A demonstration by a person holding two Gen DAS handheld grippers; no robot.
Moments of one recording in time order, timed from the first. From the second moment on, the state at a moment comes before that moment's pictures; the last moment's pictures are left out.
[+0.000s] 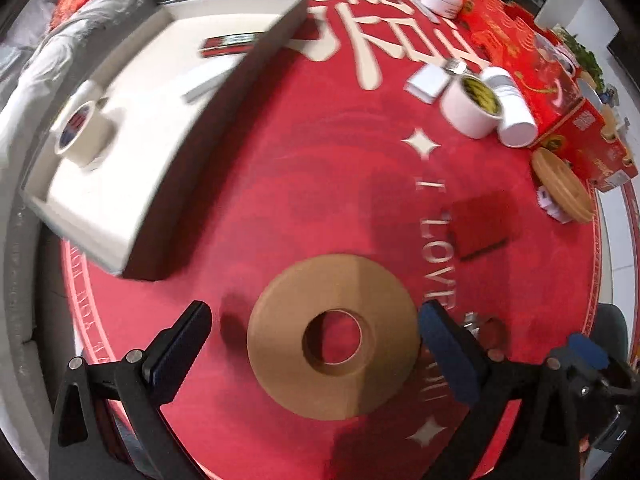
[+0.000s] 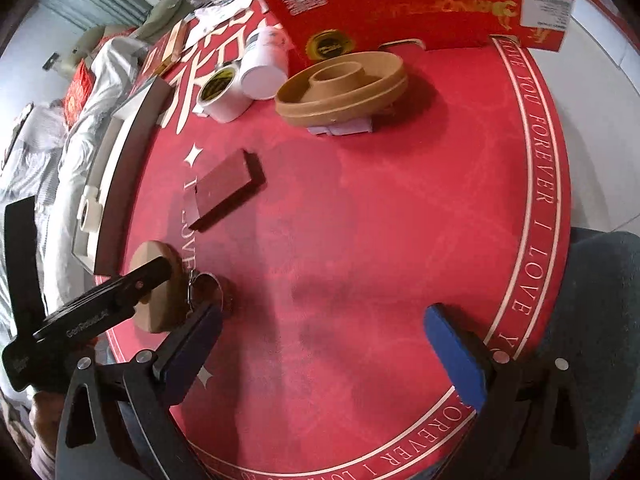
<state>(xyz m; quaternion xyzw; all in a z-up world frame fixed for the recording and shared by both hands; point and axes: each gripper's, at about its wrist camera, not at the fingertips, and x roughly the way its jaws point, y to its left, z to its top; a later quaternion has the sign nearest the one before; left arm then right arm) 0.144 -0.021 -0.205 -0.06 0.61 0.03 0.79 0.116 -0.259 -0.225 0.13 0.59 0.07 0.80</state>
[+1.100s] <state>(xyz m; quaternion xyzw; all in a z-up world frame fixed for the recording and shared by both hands) 0.081 -0.002 -0.206 -0.05 0.56 0.06 0.83 0.125 -0.138 -0.248 -0.15 0.56 0.14 0.81</state>
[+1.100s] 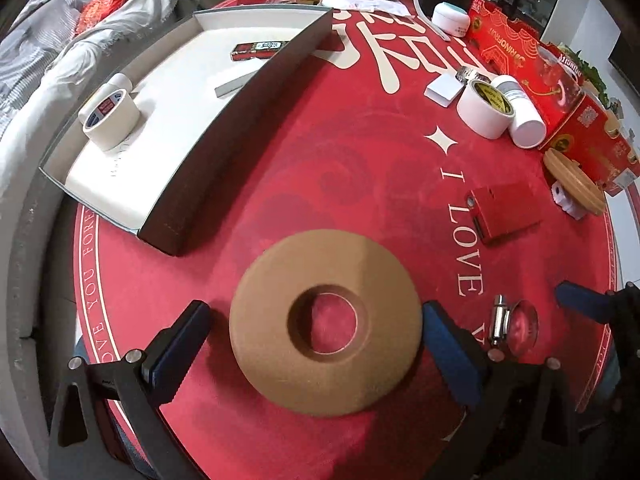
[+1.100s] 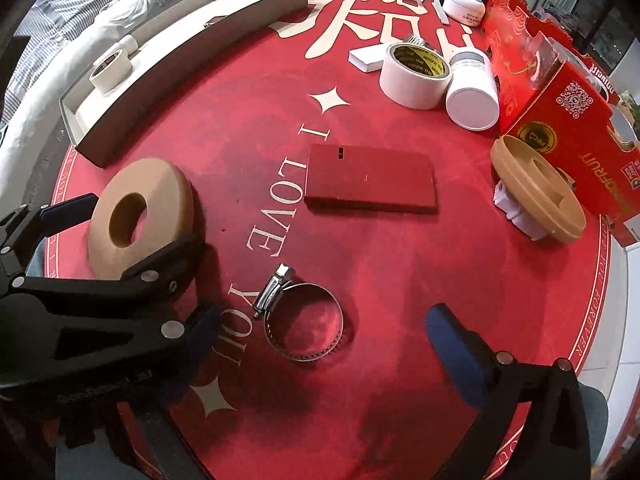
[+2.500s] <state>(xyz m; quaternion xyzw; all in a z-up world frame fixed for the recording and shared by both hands) 0.102 0.042 -0.077 -0.10 0.48 0.05 0.87 0.137 -0.196 -0.154 0.04 0.52 0.15 0.84</state>
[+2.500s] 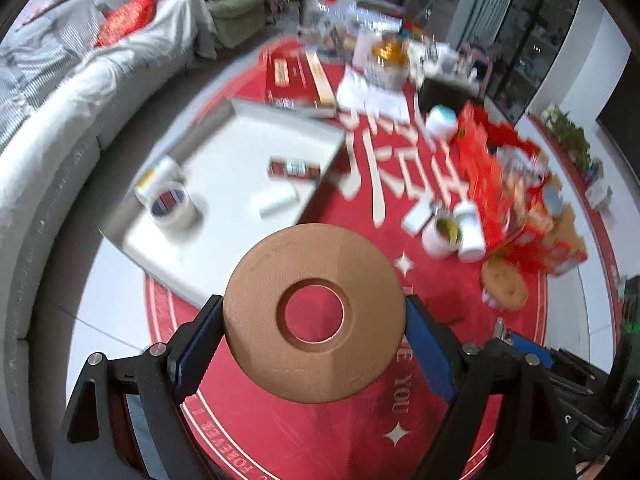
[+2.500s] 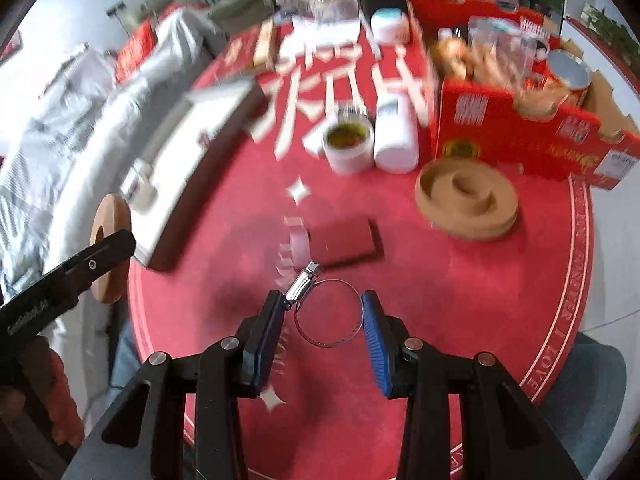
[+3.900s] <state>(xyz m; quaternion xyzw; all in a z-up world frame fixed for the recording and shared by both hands) 0.181 0.162 -0.046 -0.08 0.41 0.20 0.89 0.251 -0.003 -0.056 -0.01 0.45 0.25 0.86</state>
